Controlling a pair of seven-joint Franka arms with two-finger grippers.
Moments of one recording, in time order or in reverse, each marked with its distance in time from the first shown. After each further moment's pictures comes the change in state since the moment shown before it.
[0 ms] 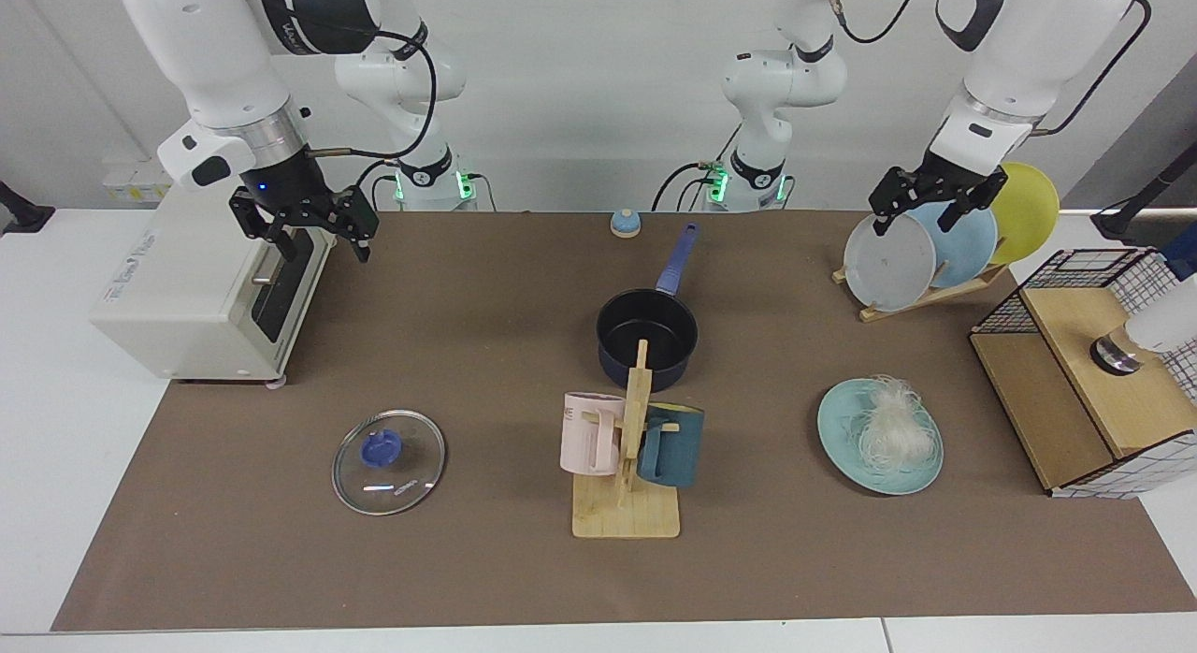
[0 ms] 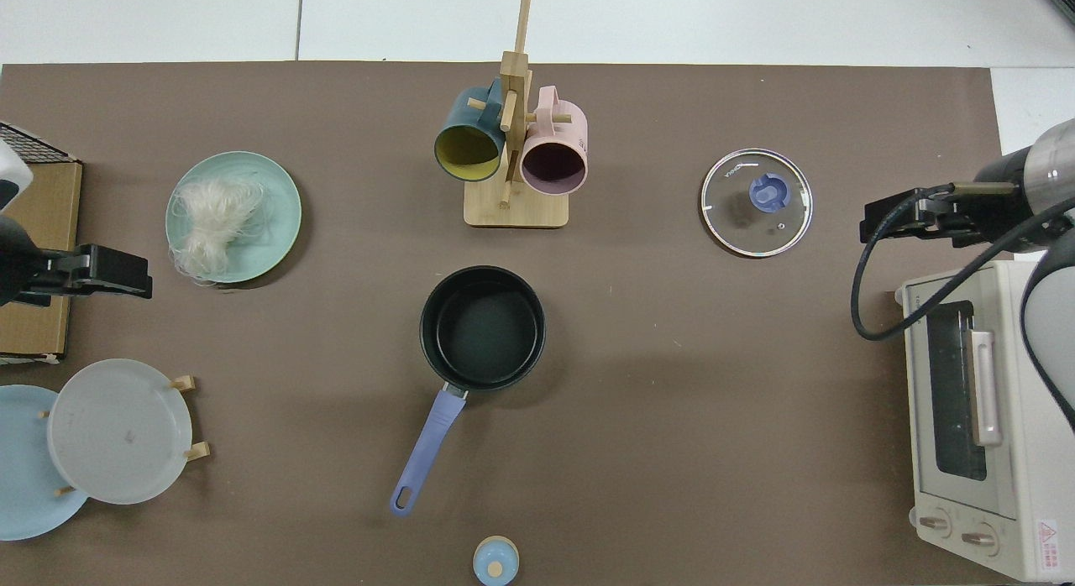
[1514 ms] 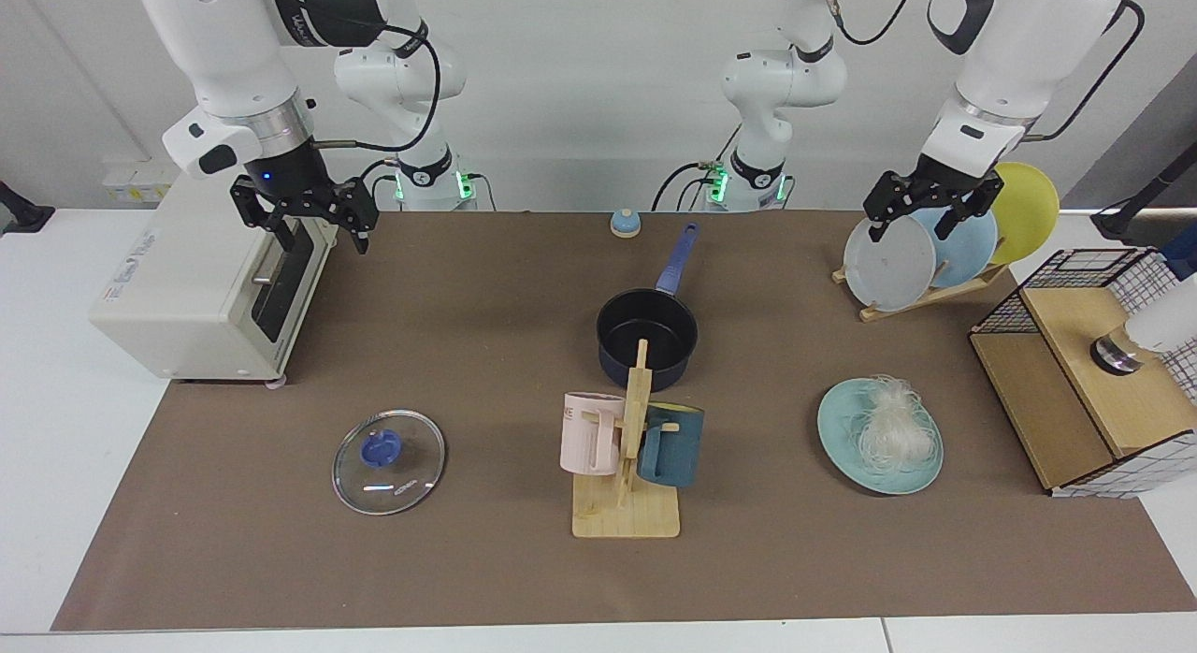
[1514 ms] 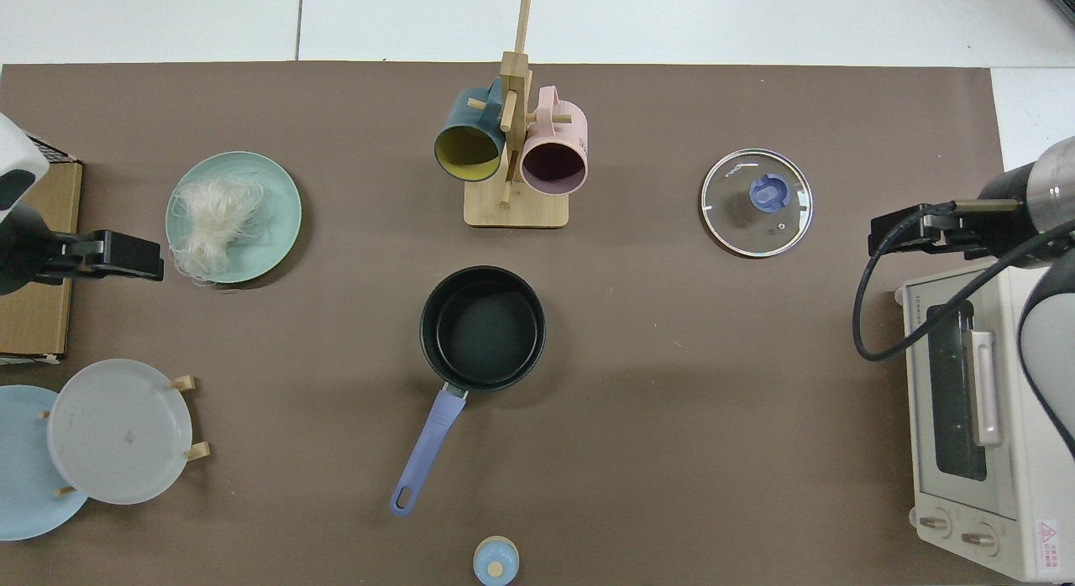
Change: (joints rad) left arm -0.009 0.015 -0.007 0.005 0.000 0.059 0.022; right arm 0.055 -0.034 -0.053 -0.033 -0.036 -0.007 0.002
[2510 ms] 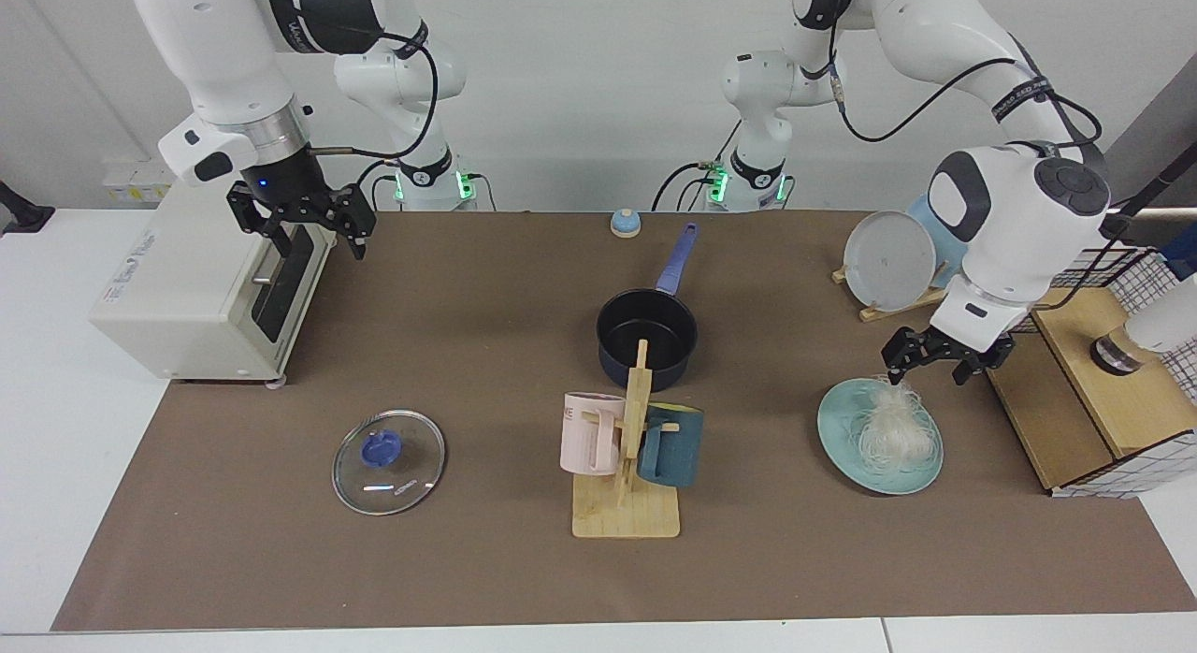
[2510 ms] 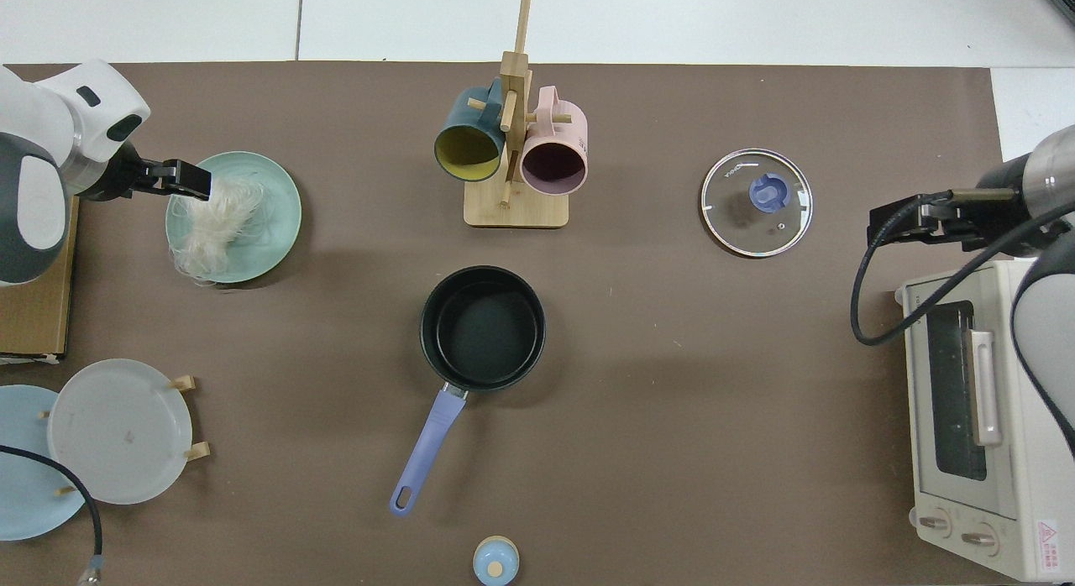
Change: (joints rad) left arm 0.060 0.374 0.016 0.070 0.001 0.372 0.140; right arm 0.000 0.040 -0.004 0.035 0.000 0.007 0.000
